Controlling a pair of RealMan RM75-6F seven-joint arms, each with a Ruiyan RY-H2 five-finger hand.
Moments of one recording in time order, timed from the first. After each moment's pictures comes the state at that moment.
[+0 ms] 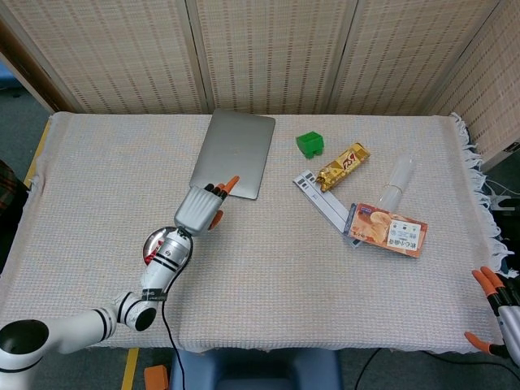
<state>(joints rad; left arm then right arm) -0.90 -1.72 -0.25 -1.17 1.25 1.05 0.45 -0.08 -0.92 -0.09 -1.69 -1.57 1.47 0.10</state>
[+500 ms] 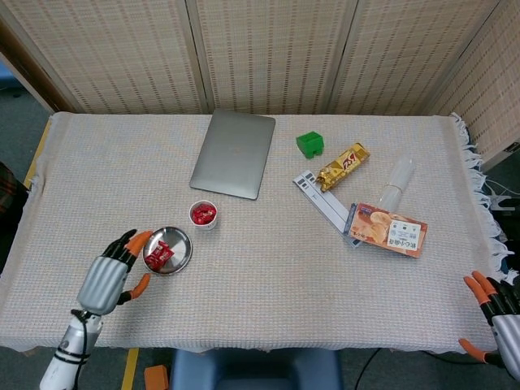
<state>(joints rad) -0.35 -1.35 0.11 -1.68 1.55 1.61 0.18 -0.12 -0.94 -0.11 -1.67 -1.68 1.57 0.08</state>
